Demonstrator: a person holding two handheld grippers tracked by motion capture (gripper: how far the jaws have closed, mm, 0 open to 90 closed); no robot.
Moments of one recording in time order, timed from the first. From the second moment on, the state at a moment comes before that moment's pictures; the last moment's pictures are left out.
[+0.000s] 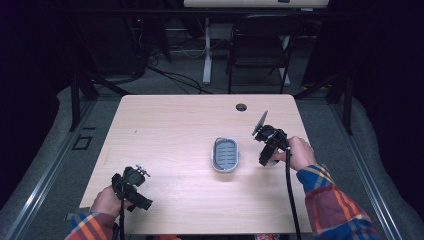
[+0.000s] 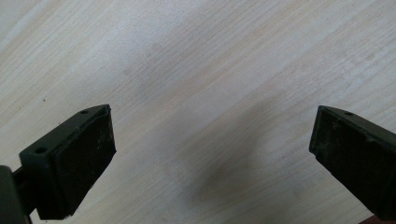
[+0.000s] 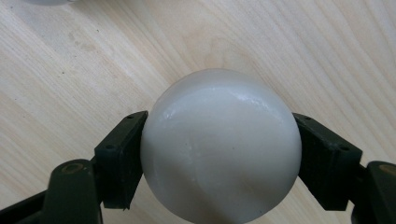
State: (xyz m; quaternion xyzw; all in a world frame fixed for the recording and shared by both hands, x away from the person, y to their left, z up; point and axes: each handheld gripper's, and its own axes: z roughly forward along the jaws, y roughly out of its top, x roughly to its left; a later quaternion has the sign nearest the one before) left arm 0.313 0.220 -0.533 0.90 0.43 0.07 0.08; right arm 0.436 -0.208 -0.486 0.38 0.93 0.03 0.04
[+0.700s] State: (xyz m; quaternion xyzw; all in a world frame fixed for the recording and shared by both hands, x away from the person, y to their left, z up) left arm 0.313 0.220 -0.533 0.90 0.43 0.07 0.08; right arm 0.446 -0.188 -0.471 0.36 0.93 0.03 0.04
